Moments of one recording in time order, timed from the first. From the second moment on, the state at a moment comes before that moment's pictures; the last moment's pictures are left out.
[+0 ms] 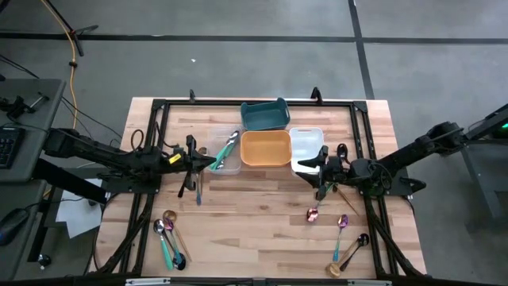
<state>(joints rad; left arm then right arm) -0.12 0.80 0.13 0.82 -0.23 0.02 0.32 1.04 0.21 0.94 0.47 0.10</state>
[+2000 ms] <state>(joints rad) -0.12 0.80 0.13 0.82 -0.25 0.02 0.32 1.04 0.21 0.94 0.47 0.10</state>
